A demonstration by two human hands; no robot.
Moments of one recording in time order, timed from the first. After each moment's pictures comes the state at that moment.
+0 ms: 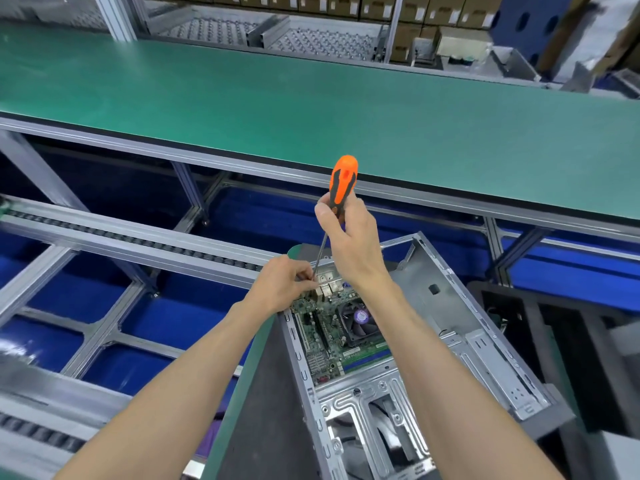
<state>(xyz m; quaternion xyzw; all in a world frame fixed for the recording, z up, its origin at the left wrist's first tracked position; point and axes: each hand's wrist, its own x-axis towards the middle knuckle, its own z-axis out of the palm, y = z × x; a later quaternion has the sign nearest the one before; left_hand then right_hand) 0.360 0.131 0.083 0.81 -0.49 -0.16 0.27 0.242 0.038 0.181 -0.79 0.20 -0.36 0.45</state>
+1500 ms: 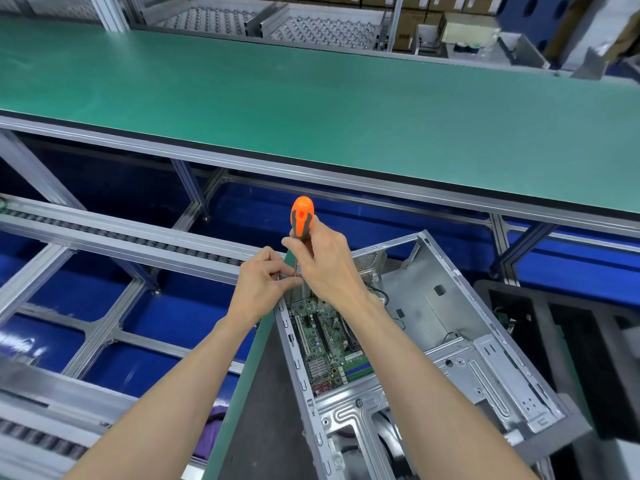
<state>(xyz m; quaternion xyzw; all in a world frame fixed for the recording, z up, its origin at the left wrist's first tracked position) 0.376 0.146 0.066 0.79 -0.40 -0.10 0.45 0.267 0.045 0.139 -0.86 0.19 -0.27 0.39</state>
